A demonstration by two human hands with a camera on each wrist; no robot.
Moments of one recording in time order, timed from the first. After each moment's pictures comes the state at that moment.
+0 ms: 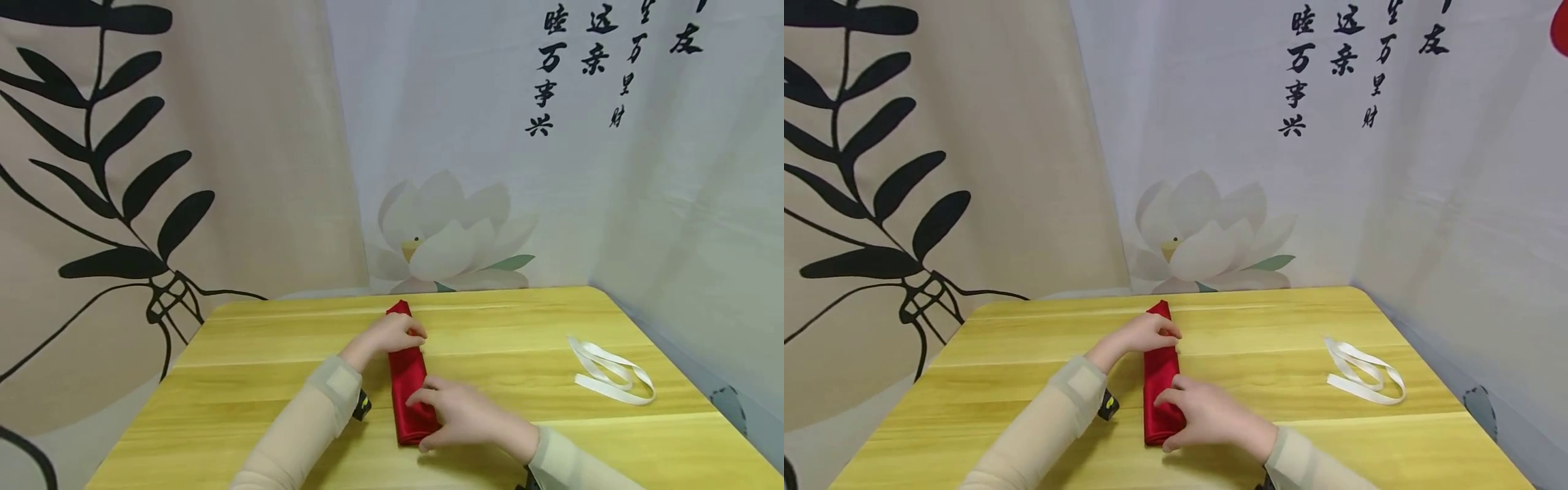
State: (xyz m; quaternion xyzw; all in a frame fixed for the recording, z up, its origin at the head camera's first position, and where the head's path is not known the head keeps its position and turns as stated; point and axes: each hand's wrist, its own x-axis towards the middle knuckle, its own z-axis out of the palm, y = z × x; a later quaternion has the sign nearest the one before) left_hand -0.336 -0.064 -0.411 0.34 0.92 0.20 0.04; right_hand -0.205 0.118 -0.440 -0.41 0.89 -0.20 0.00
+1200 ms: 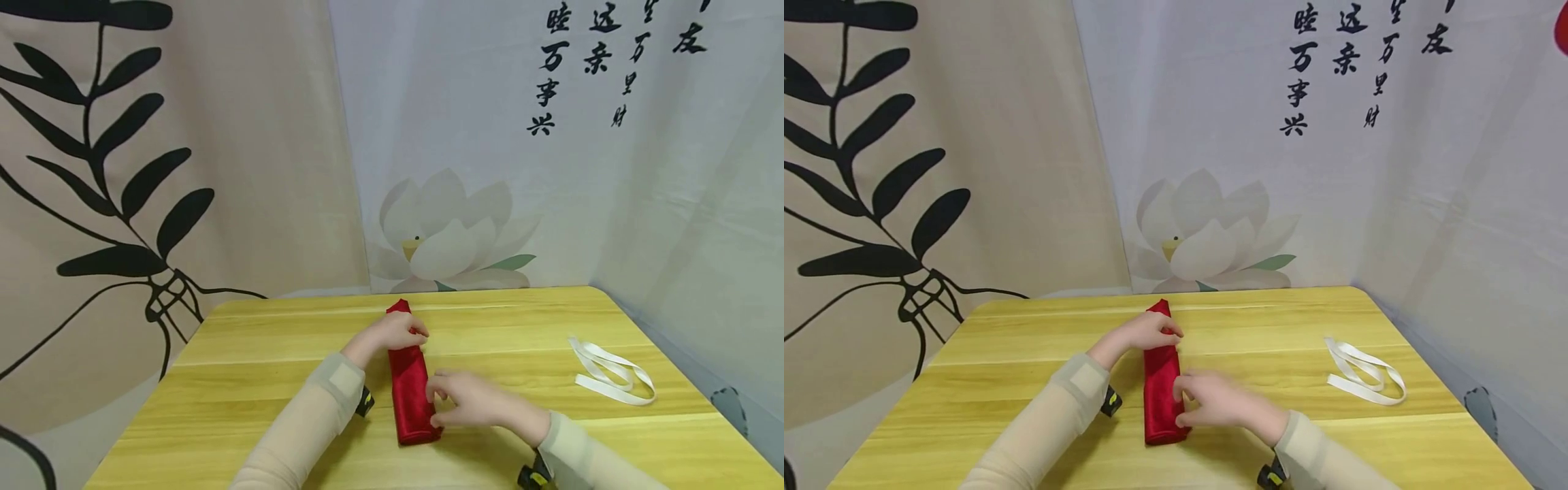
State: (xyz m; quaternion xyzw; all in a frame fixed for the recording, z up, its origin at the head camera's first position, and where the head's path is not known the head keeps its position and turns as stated) left_hand -0.336 -0.060 -0.405 0.33 0.92 0.19 0.07; right_hand -0.222 0.136 -0.425 -0.42 0.88 -0.21 0.03
